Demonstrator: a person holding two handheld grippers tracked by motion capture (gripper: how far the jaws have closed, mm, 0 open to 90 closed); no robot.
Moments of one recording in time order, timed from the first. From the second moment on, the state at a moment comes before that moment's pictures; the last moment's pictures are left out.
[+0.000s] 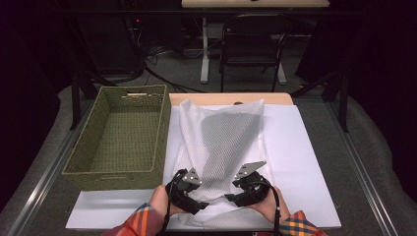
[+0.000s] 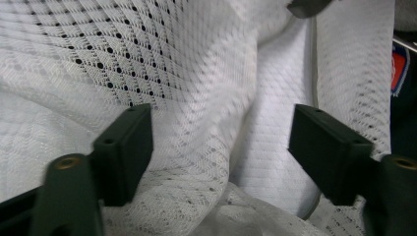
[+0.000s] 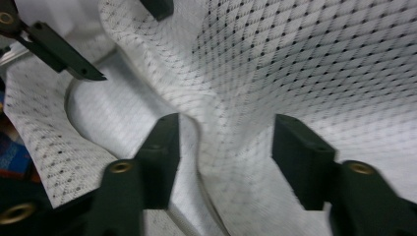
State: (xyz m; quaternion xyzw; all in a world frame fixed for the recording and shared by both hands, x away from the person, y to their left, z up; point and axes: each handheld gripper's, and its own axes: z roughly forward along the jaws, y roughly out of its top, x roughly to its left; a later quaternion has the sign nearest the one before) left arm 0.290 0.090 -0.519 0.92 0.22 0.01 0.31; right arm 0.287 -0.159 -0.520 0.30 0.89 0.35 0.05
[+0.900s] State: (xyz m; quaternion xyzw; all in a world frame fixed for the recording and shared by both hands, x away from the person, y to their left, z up) left arm 0.254 0.148 -0.473 0.85 0.25 0.15 0.43; right arm 0.260 -0.235 -0.473 0.33 0.81 0.44 0.21
